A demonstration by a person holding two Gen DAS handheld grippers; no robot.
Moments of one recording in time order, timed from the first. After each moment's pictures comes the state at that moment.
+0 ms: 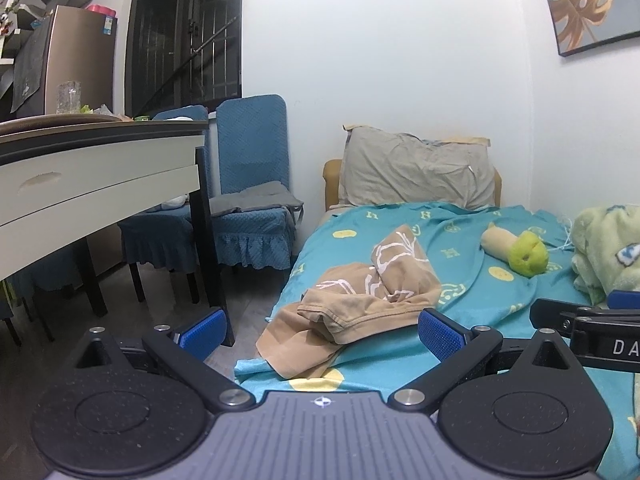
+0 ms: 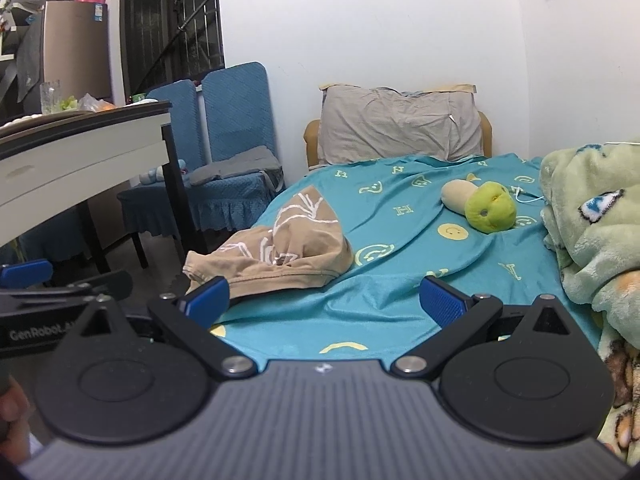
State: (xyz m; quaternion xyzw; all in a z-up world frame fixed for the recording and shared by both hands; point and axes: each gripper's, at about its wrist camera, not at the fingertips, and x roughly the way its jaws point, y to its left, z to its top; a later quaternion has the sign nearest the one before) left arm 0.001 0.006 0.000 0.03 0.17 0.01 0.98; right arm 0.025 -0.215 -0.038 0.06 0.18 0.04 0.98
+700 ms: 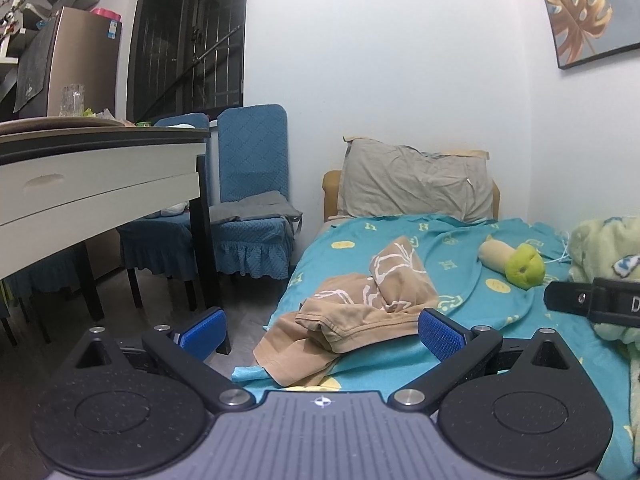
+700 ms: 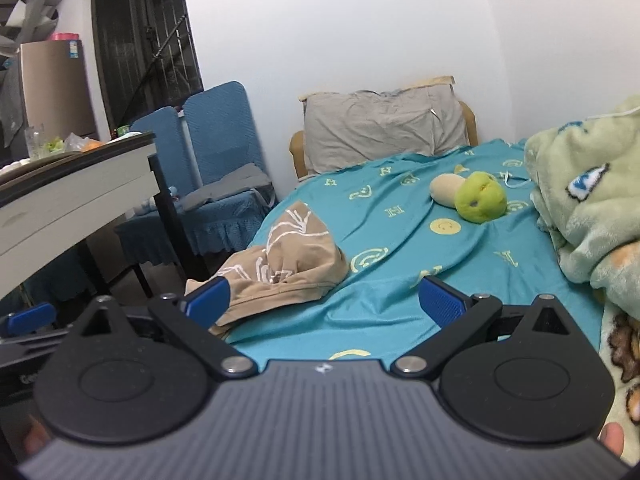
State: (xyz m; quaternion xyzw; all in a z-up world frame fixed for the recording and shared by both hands) left arm -0.004 0.004 -0.001 0.02 0.15 0.01 0.99; right arm 0.021 -0.230 -0.031 0.12 0.17 0.03 0.98
